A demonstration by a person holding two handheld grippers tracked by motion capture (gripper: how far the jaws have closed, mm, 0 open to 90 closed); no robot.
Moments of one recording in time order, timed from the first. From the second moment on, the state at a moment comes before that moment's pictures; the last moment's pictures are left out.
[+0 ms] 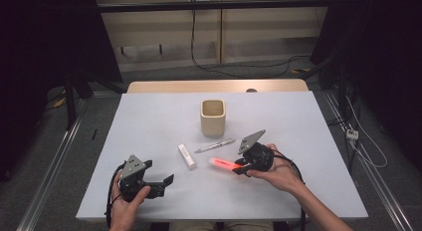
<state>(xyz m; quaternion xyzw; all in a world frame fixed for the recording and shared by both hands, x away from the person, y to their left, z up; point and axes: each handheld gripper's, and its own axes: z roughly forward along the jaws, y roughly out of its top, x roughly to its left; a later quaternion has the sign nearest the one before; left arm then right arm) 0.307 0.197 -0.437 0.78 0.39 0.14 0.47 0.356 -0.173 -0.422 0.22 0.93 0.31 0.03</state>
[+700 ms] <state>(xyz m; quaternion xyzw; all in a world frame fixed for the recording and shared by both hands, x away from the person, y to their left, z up) 0.304 0.140 -0.433 0.85 0.27 0.13 0.45 0.351 -0.172 -0.407 0.22 0.91 0.34 0.02</state>
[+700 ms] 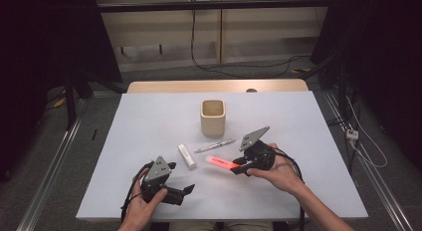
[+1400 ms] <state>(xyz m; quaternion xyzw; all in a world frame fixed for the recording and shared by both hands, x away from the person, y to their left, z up) 0.341 0.096 -0.415 0.88 0.19 0.17 0.41 0.358 -0.163 -0.398 0.23 0.91 0.34 0.03</state>
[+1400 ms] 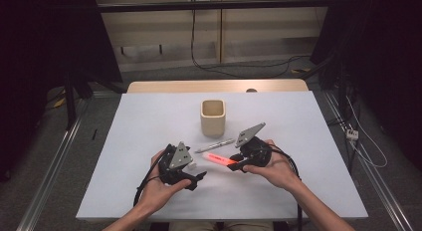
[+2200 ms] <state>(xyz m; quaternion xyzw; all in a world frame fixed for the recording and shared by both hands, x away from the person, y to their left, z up) 0.315 0.065 -0.432 0.89 0.00 0.37 0.27 0.365 -0.149 -0.396 0.22 0.92 0.33 0.03</state>
